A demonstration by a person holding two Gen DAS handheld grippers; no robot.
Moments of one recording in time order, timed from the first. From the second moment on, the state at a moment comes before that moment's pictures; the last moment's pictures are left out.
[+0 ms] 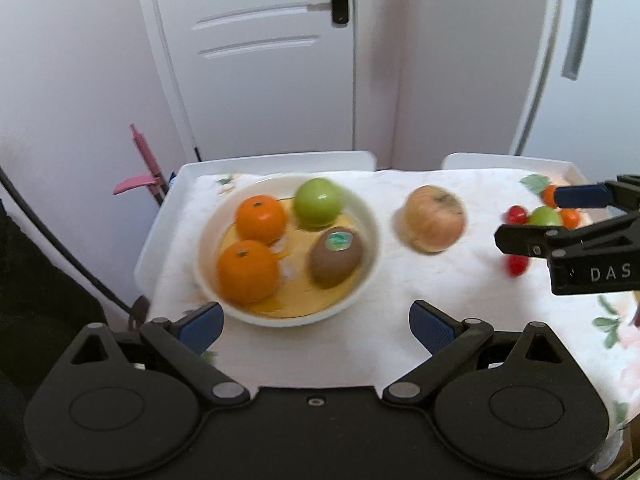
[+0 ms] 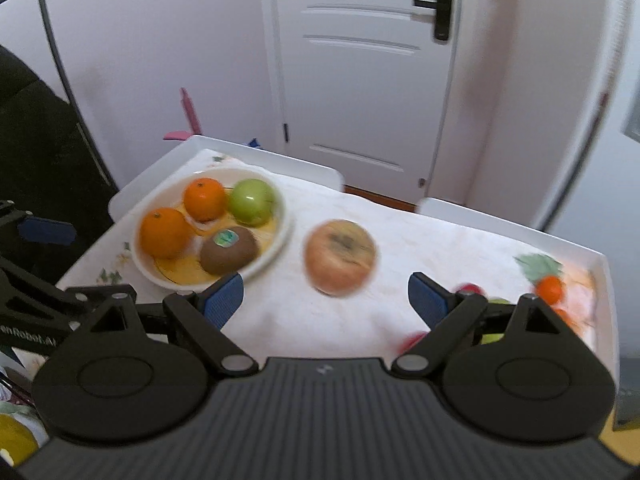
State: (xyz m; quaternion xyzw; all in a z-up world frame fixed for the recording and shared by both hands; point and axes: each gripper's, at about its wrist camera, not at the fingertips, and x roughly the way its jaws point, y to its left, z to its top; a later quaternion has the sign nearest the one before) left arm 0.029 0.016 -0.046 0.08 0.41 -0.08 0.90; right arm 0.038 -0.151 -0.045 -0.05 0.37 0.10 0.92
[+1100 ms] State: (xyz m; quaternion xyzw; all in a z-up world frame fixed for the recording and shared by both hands) left arm 0.075 -0.251 -0.117 0.14 0.39 -0.17 0.89; right arm 0.068 -0.390 -0.094 -0.07 0.39 0.09 0.91
